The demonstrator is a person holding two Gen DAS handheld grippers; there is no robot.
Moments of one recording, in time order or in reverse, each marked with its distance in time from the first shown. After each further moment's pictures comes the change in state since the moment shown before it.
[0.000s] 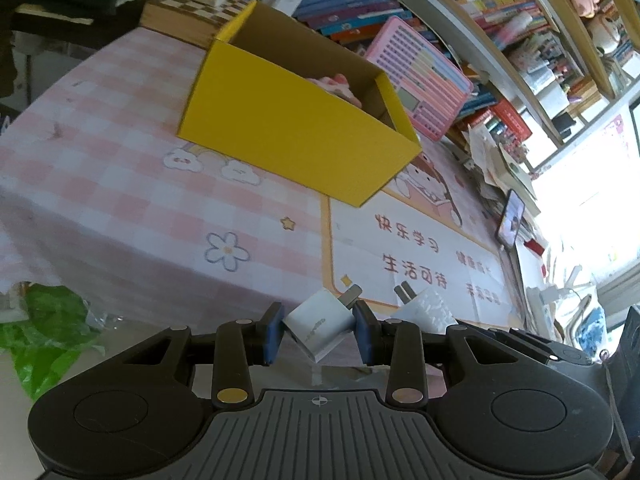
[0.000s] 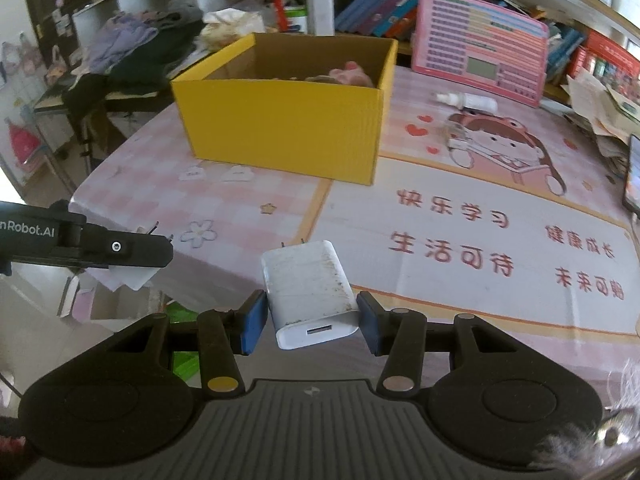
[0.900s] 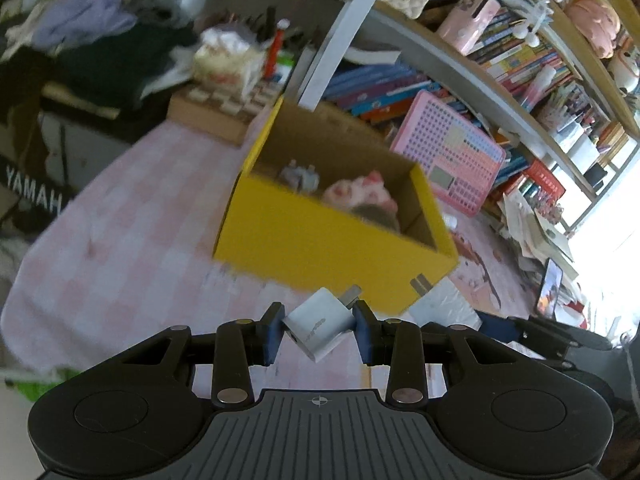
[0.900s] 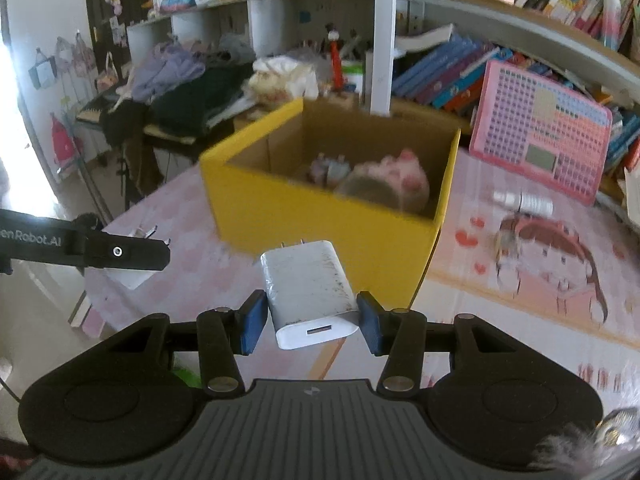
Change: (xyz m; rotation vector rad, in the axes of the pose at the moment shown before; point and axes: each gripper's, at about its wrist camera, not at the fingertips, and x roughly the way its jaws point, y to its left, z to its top) left arm -0.007 -0.006 0.071 0.042 -0.211 0.130; right arm 0.030 -0.001 0.085 -0.150 -0.154 0.102
